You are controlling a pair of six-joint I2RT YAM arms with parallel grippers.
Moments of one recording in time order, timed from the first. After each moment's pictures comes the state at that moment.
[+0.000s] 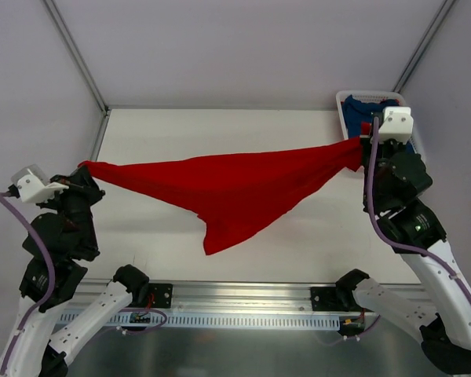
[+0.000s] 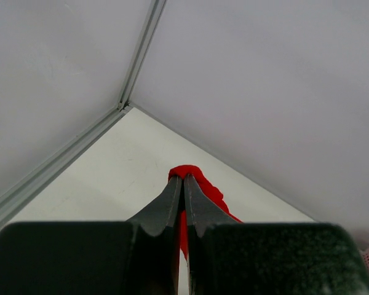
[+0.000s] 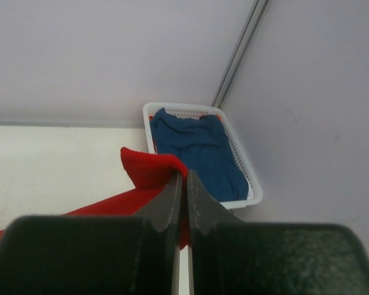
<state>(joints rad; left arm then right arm) -0.54 0.42 1.02 -0.44 -0.93 -0.30 0.60 0.83 1.24 -0.33 0.82 -0.31</state>
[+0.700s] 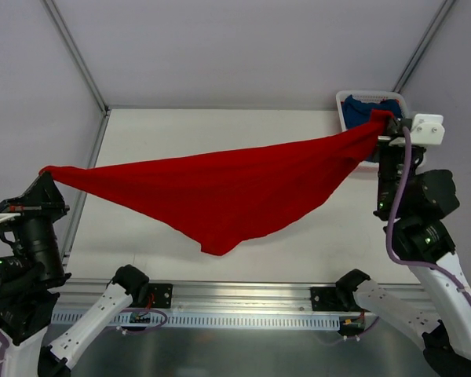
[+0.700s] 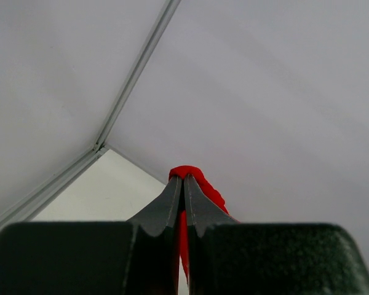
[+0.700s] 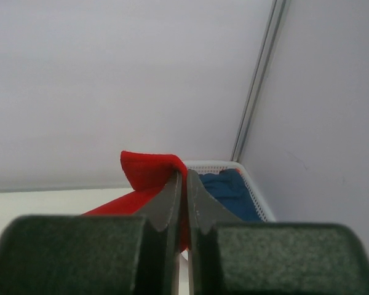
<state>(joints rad) -0.54 0.28 1.15 -0.39 -0.89 -0.21 0.60 0.73 1.21 -0.09 0.70 -0.36</state>
